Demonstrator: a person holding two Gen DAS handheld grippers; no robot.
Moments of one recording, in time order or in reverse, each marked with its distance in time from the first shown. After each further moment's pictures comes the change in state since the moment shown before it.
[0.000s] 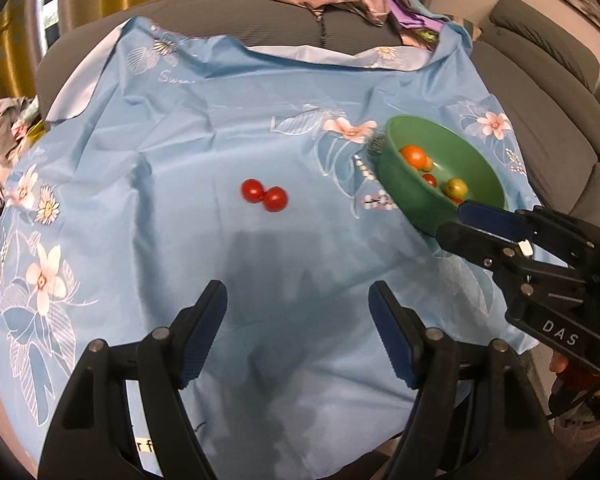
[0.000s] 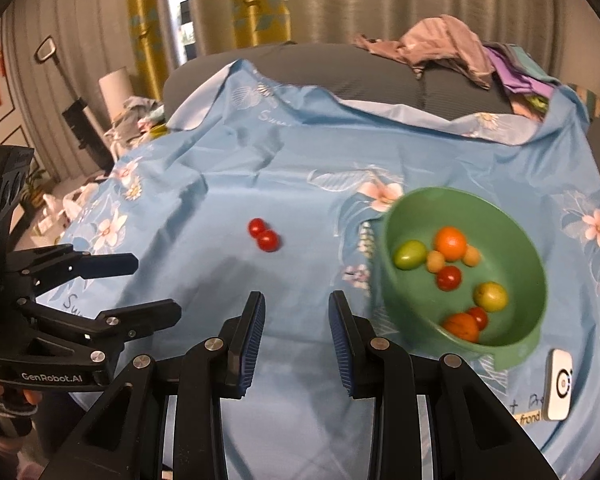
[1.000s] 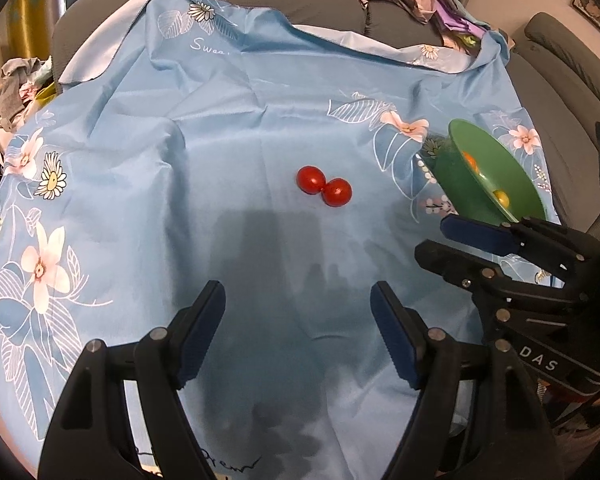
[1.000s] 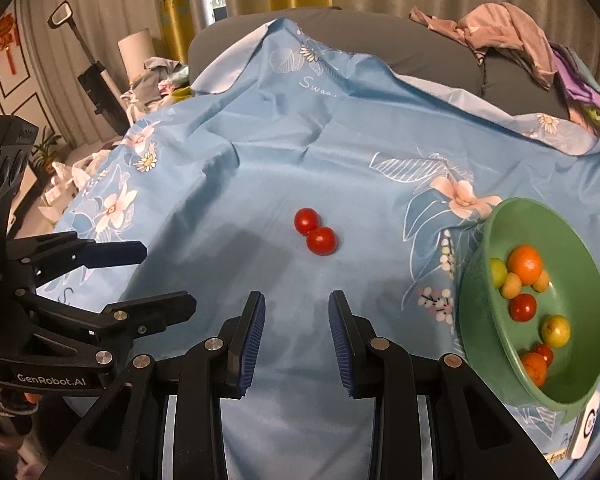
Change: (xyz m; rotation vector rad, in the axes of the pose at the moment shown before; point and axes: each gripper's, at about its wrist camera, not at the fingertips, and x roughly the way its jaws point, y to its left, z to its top) left arm 0.033 0.057 0.005 -0.083 0.053 0.007; right arm 0.068 0.033 0.019 -0.061 0.103 0.068
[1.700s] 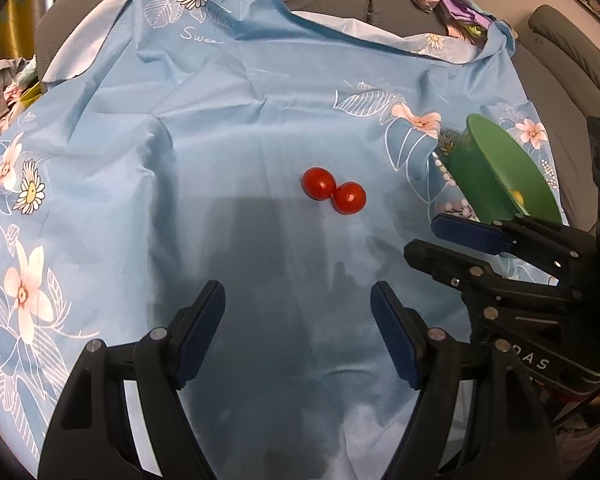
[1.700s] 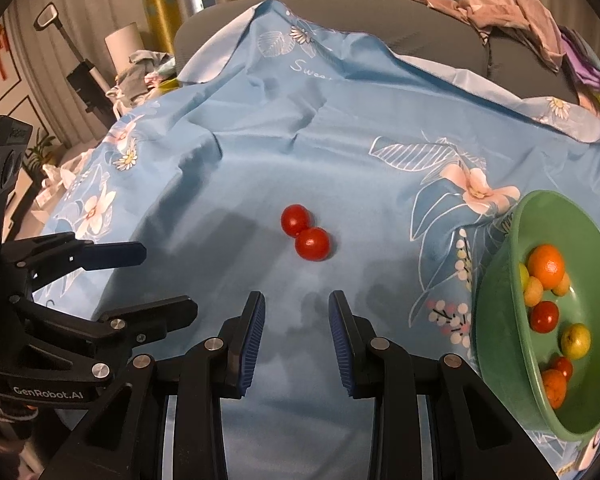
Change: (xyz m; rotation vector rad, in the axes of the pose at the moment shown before) left arm 0.030 0.008 0.017 0.016 0.035 -0.010; right arm 0.034 -0.013 0.010 0.028 0.039 0.010
